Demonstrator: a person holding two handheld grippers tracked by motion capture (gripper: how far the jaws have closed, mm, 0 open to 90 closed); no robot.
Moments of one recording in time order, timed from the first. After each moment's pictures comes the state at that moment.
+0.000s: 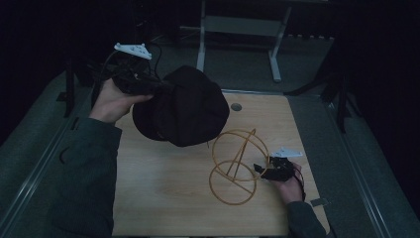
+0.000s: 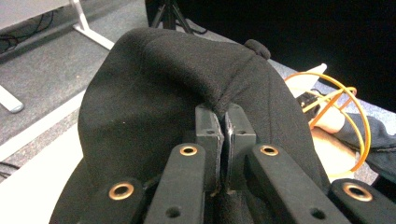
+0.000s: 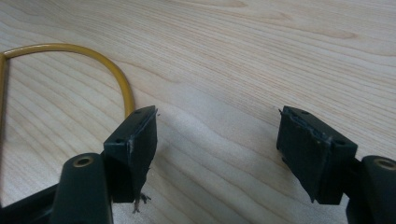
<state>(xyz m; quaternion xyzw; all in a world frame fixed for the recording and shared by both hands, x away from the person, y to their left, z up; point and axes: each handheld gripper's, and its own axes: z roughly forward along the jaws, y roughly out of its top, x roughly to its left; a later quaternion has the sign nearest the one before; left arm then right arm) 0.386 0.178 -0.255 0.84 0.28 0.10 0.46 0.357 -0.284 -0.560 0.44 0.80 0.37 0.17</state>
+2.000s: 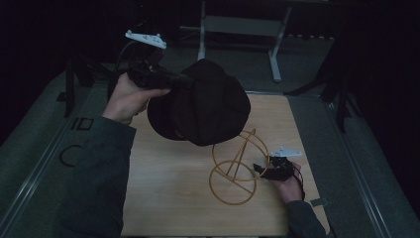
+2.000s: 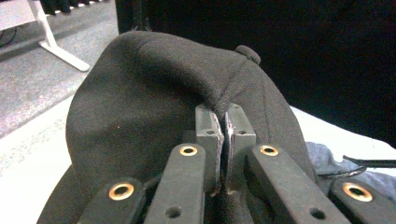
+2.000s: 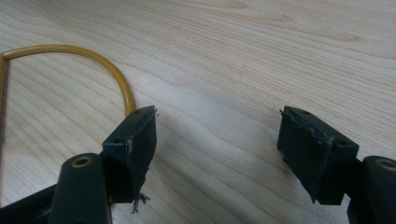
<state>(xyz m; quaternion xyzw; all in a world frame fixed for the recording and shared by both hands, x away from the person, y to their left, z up) 0.377 0.140 -0.226 0.82 0.26 0.06 0.51 0.358 -0.282 -0.560 0.43 0.80 0.37 0.17</state>
